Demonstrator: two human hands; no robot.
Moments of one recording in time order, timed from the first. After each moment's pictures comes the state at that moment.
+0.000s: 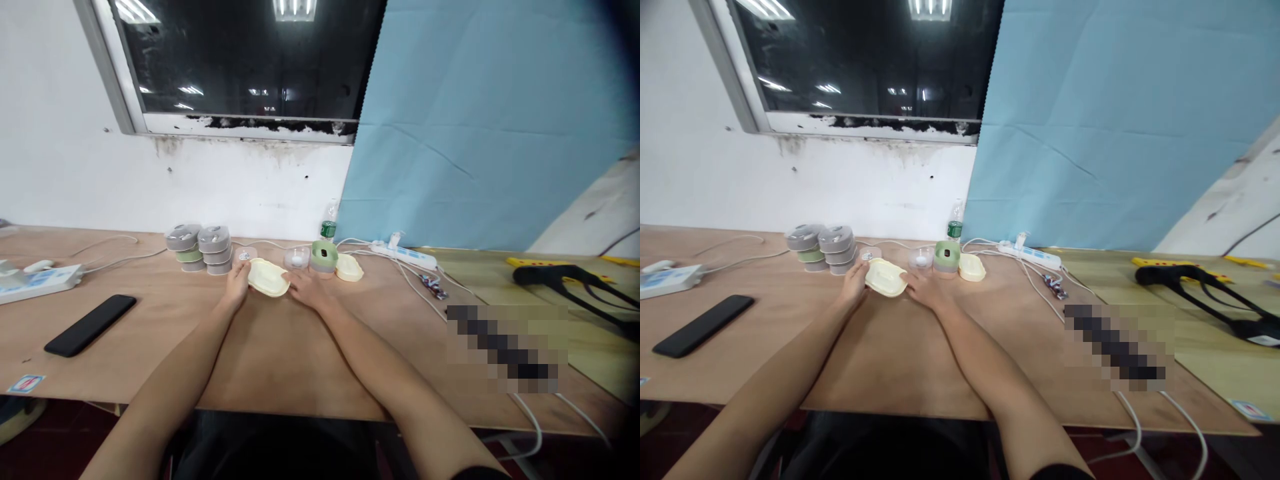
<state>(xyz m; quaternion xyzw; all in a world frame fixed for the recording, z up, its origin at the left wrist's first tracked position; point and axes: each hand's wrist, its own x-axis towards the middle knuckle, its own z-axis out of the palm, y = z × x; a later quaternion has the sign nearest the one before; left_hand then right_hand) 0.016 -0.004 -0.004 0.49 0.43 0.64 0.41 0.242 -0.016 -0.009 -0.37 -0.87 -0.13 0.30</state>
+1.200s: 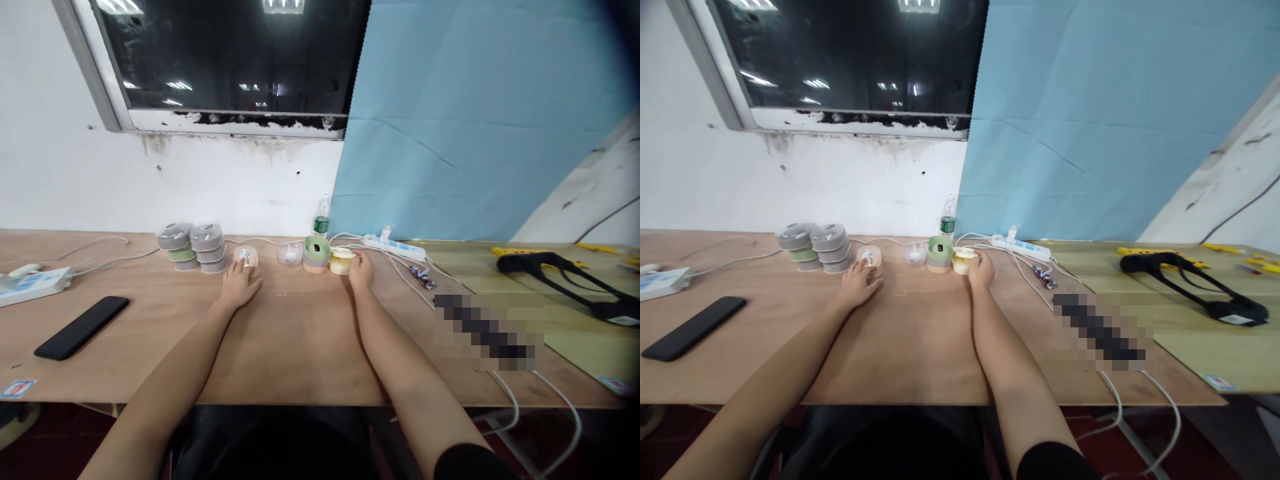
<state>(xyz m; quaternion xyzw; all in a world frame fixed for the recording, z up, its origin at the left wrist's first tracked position) 0.009 -0.019 -0.007 0.76 0.61 0.20 -0.01 0.380 0.013 -0.015 -0.68 -0.45 -0.02 0.57</state>
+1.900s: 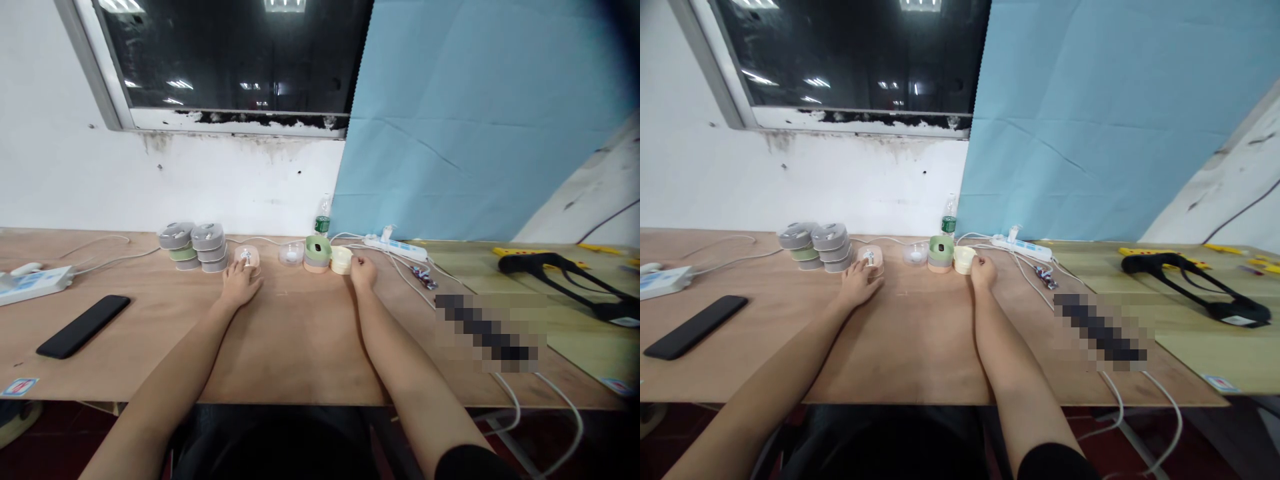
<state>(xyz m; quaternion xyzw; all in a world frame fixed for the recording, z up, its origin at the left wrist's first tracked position) 0.011 -0.023 -0.004 0.76 0.61 0.23 -0.04 0.381 0.011 -0.011 -0.75 -0.39 0.01 0.53</state>
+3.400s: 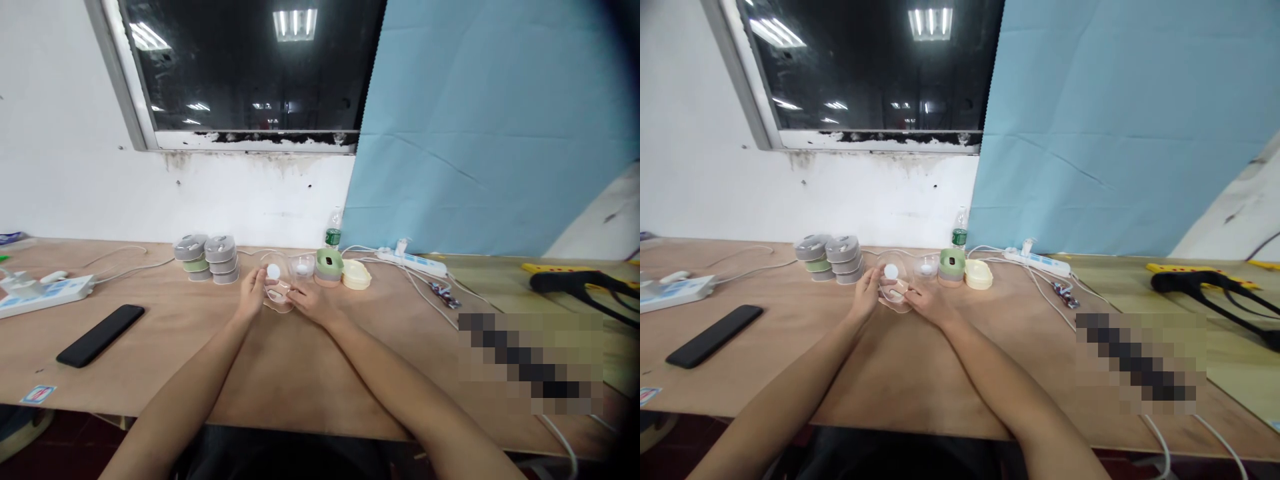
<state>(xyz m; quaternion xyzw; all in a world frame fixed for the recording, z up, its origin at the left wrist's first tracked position) 0.042 -0.036 0.020 0.54 0.37 0.62 0.42 0.236 -0.035 0.002 -0.30 -0.89 -0.15 0.31</state>
